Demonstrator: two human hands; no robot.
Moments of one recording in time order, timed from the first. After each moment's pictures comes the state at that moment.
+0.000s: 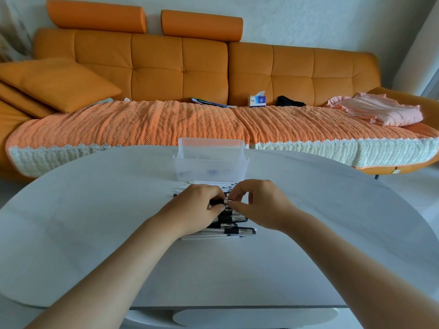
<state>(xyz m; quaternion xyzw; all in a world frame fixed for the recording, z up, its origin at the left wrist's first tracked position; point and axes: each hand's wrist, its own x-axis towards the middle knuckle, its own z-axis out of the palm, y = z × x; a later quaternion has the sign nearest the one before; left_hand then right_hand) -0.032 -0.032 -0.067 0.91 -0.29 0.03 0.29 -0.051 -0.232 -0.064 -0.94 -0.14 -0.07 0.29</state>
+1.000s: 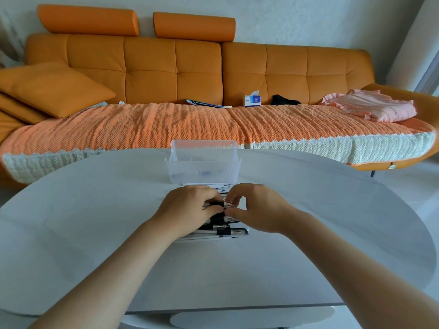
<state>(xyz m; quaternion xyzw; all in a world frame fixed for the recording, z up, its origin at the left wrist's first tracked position) -0.031 -0.038 -0.070 0.92 -0.29 0.10 0.23 -0.056 -0.244 -0.061 -0.96 -0.15 -0.03 0.23</state>
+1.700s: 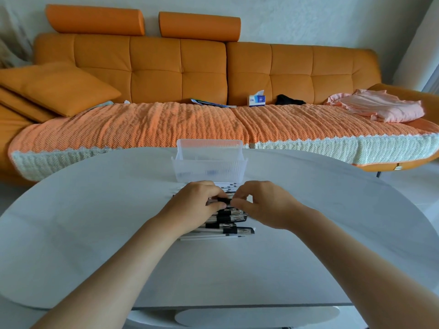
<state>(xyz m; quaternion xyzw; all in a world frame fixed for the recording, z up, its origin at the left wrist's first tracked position) -0.024 -0.034 -0.072 0.90 -0.31 0.06 0.31 -0.054 -0.243 -0.054 -0.97 -0.13 -0.02 0.22</state>
